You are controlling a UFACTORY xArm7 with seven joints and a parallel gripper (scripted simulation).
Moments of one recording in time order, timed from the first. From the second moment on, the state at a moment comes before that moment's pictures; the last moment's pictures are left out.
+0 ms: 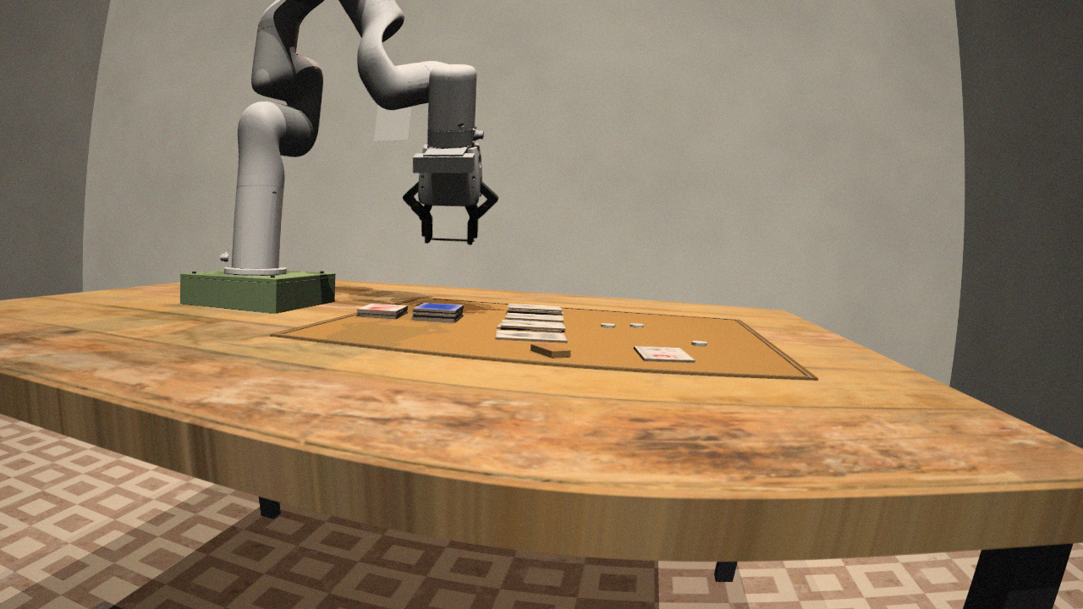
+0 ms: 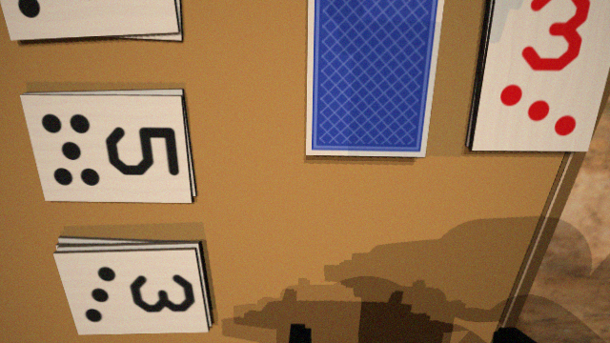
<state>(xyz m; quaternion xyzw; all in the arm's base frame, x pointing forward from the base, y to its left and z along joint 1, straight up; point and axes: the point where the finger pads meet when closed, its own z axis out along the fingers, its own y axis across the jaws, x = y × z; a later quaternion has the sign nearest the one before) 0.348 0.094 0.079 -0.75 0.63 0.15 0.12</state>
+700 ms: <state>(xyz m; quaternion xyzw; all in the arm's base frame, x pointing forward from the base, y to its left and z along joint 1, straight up) 0.348 0.096 0.075 -0.75 0.63 0.15 0.12</state>
